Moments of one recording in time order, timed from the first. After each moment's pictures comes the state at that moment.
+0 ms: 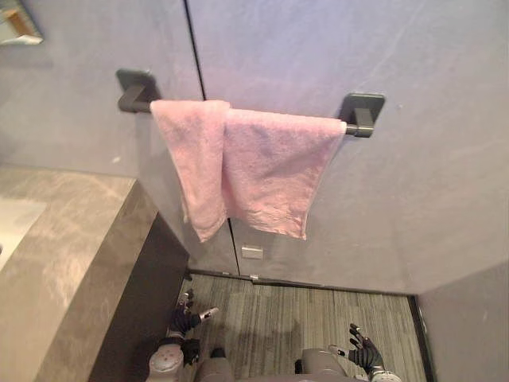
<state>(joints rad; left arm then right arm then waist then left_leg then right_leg) 0.17 0.12 0.08 0.67 0.03 -0.18 0.03 0.30 -0.08 -0.09 0.65 -0.01 -0.13 0.03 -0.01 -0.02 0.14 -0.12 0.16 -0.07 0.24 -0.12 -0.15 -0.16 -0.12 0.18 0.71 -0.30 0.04</state>
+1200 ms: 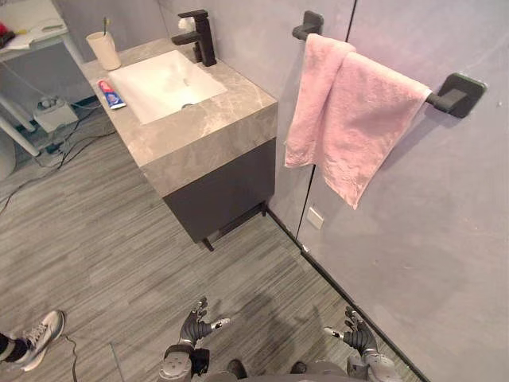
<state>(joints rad) 0.21 0.13 -0.04 0.68 -0.03 -0.17 0.00 0.22 -0.06 -0.10 0.69 0.01 -0.13 0.00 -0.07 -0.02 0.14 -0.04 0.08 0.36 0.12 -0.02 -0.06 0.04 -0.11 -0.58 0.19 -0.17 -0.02</state>
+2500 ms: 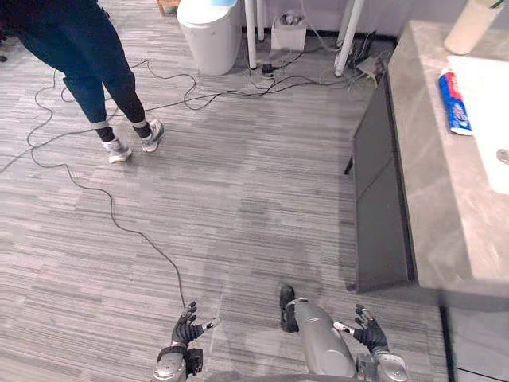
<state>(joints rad) 0.18 0.10 0.02 0.75 -0.08 -0.17 0.04 0.24 -0.09 -0.11 0.62 0.05 -0.13 0.00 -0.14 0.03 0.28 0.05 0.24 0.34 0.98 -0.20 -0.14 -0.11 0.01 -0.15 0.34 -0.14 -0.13</state>
